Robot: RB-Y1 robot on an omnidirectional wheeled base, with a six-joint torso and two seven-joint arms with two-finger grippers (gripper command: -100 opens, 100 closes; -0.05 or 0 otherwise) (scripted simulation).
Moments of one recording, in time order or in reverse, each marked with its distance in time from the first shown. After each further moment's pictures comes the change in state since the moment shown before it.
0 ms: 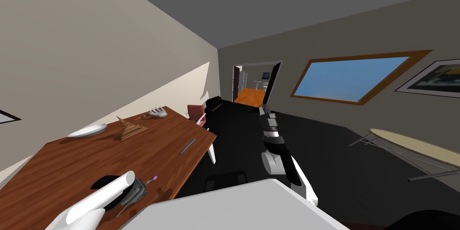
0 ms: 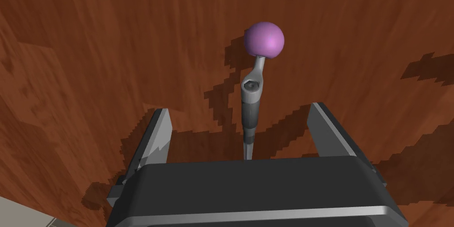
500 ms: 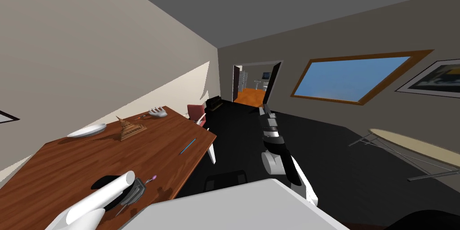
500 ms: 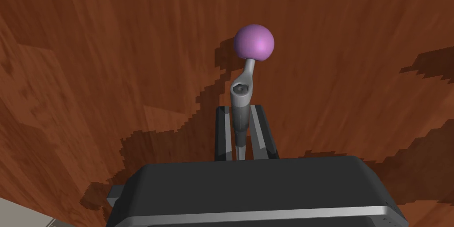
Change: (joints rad) left arm 0.000 0.000 0.000 0.000 0.000 0.001 0.000; right arm 0.000 0.000 0.000 0.000 0.000 0.000 0.000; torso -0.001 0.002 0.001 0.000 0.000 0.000
